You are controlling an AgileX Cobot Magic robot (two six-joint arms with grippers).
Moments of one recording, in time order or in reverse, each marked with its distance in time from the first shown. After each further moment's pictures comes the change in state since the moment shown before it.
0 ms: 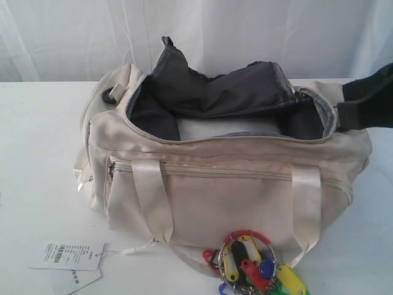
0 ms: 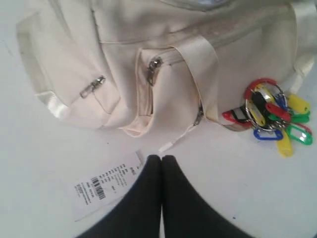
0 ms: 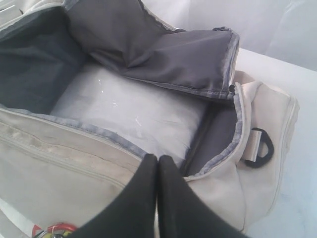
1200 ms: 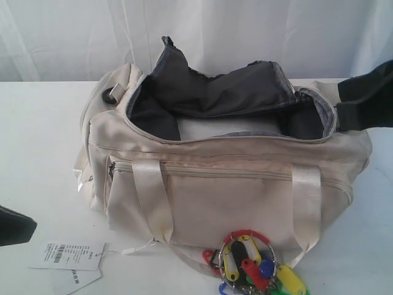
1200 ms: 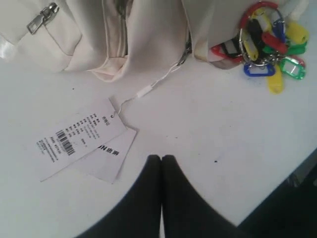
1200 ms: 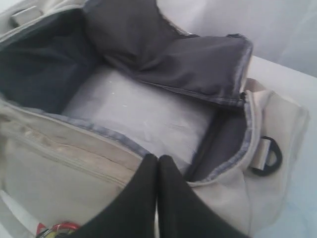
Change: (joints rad) left arm -0.132 0.275 -0.074 0.074 0.086 -0.064; right arm 0.000 0.002 -0.010 0.072 0.008 -0.090
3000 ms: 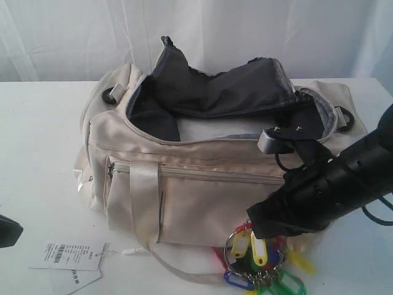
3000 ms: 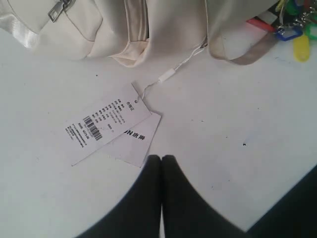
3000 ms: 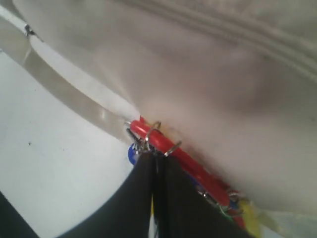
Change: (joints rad) left arm 0.000 0.000 0.000 0.109 0.016 0.000; right arm 0.000 0.566 0.129 0.552 0.154 -0.397
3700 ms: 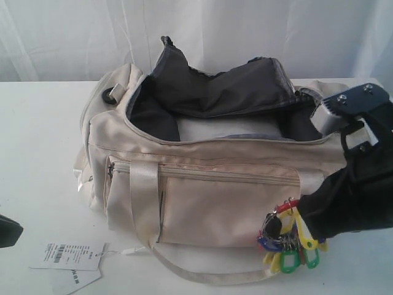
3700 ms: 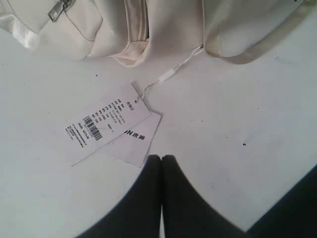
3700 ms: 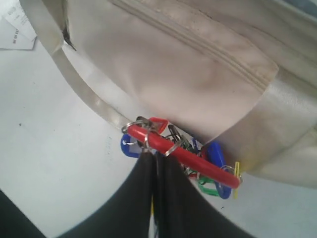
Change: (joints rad) left arm 0.000 0.000 0.000 0.000 0.000 0.000; right arm 0.000 -0.427 -0.005 -0.302 0.119 0.182
